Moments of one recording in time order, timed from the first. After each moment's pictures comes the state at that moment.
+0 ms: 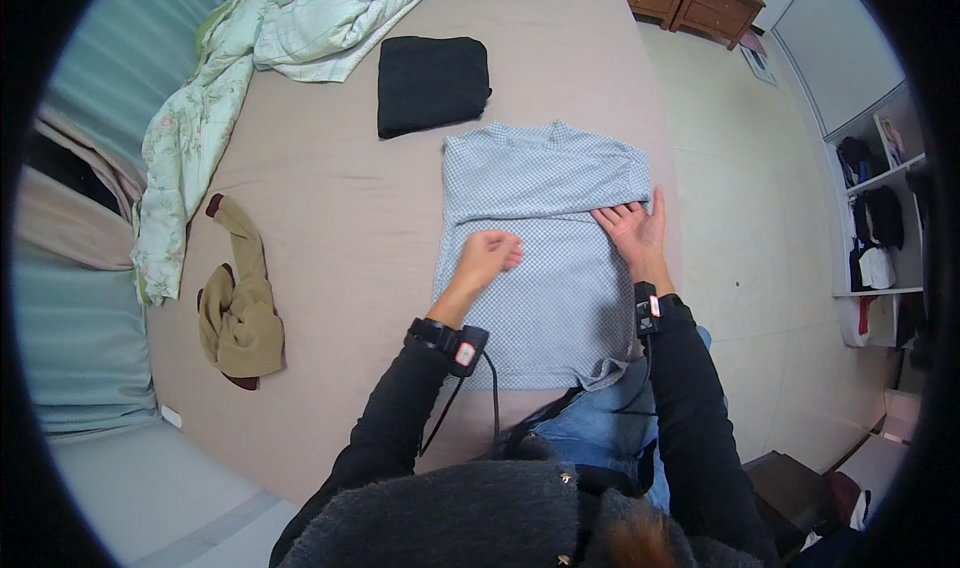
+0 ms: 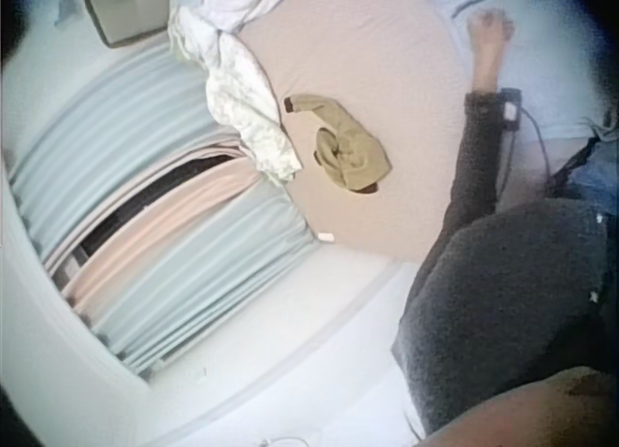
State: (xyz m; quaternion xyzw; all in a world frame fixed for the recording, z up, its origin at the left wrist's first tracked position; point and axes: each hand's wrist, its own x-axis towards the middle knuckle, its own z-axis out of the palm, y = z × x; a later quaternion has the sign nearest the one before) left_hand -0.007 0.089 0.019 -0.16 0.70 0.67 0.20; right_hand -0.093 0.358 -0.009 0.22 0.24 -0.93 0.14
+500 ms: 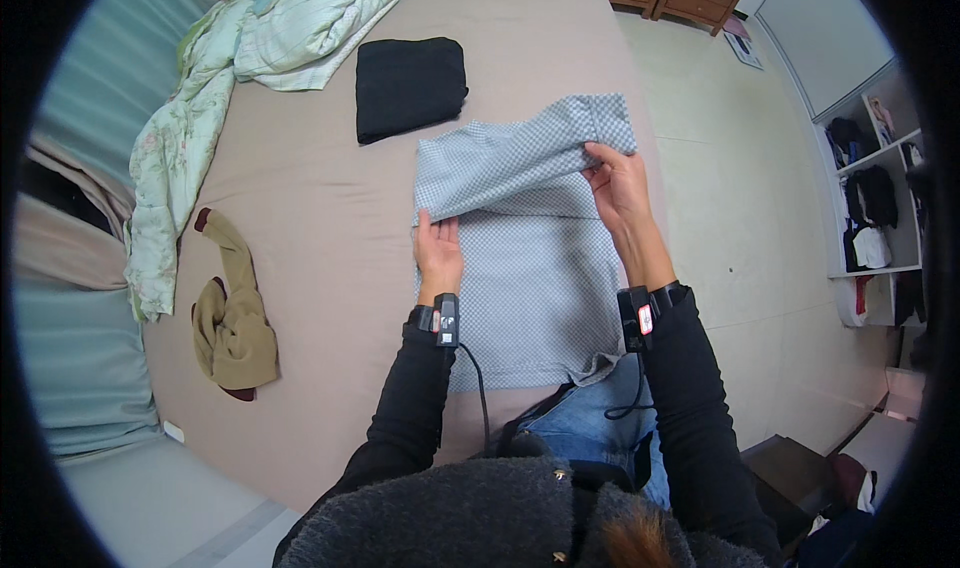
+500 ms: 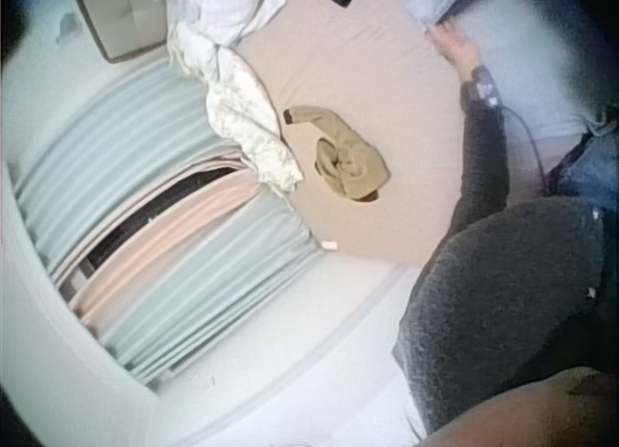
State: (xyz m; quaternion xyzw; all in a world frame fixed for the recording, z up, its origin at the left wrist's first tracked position) left_hand -0.025 0.071 -0.025 -0.33 0.24 0.90 -0.17; right_hand -0.120 0.320 0.069 0.12 0.44 -0.89 0.05
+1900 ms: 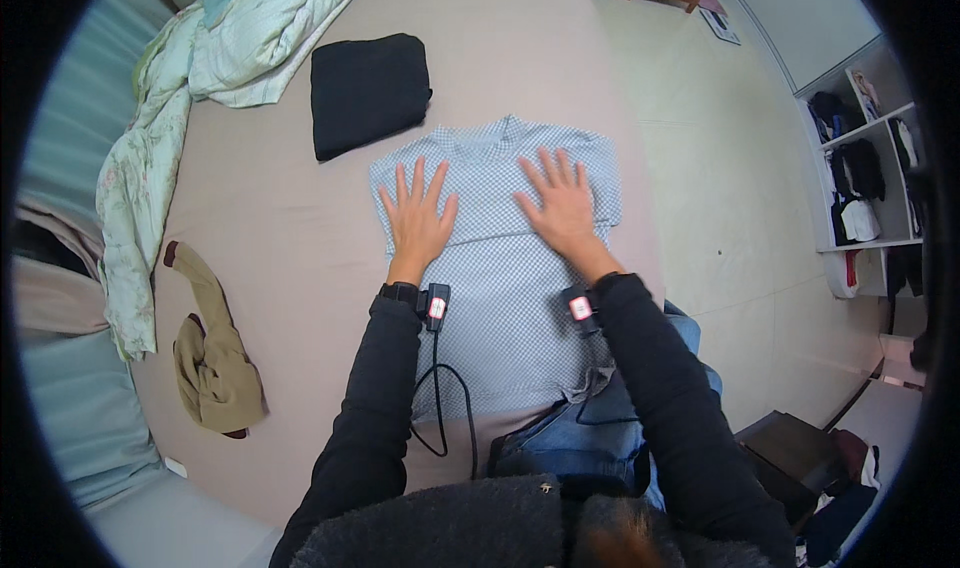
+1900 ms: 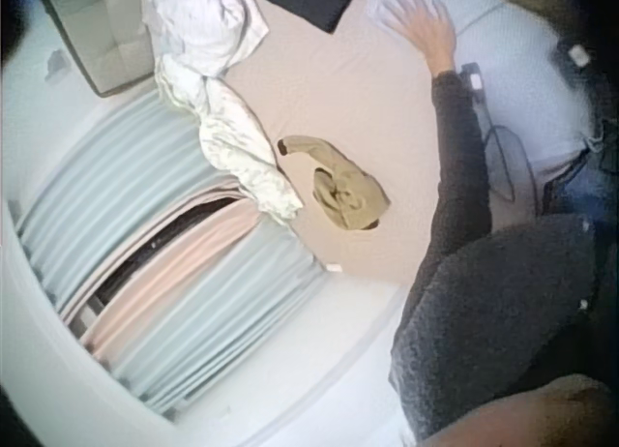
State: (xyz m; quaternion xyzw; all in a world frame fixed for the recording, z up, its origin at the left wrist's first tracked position) left_hand -0.084 0.052 -0.028 0.06 0.98 0.12 -0.14; right_hand -0.109 0.299 -0.023 -0.17 0.97 -0.14 -0.08
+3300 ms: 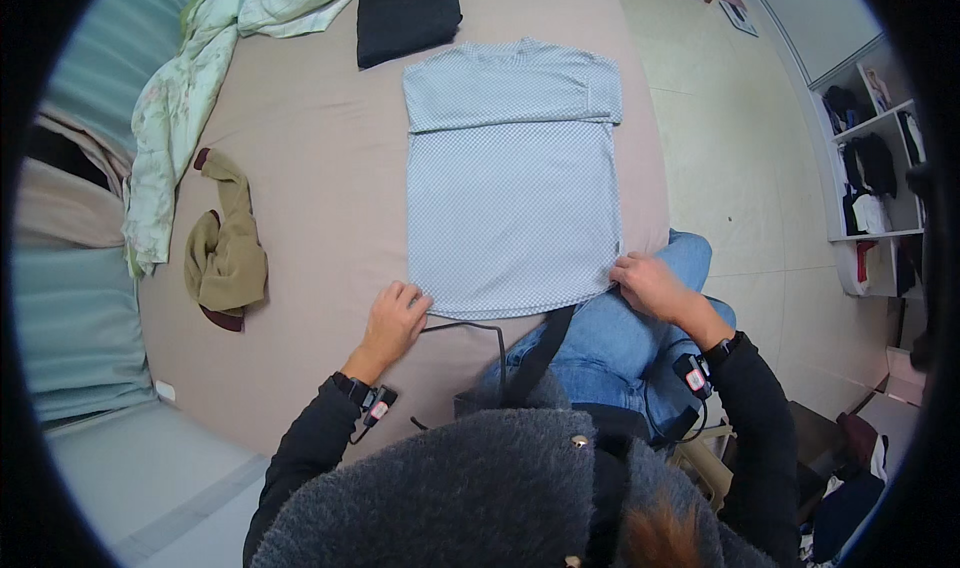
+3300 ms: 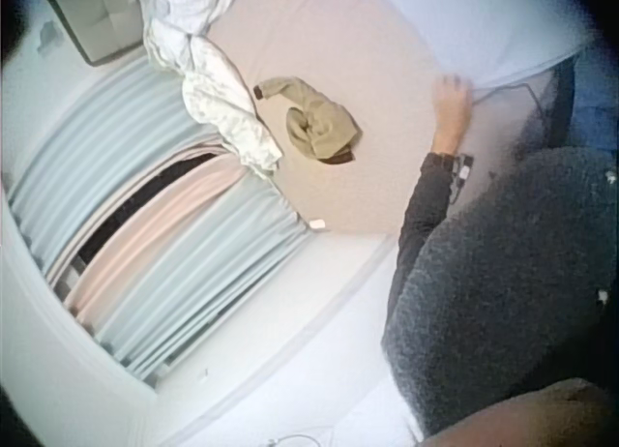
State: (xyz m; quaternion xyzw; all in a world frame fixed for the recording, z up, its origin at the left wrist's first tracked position) left_hand 0.242 0.013 0.039 0.22 0.97 0.15 0.00; right_hand 0.123 0.441 0.047 -0.42 0.88 -0.15 0.16
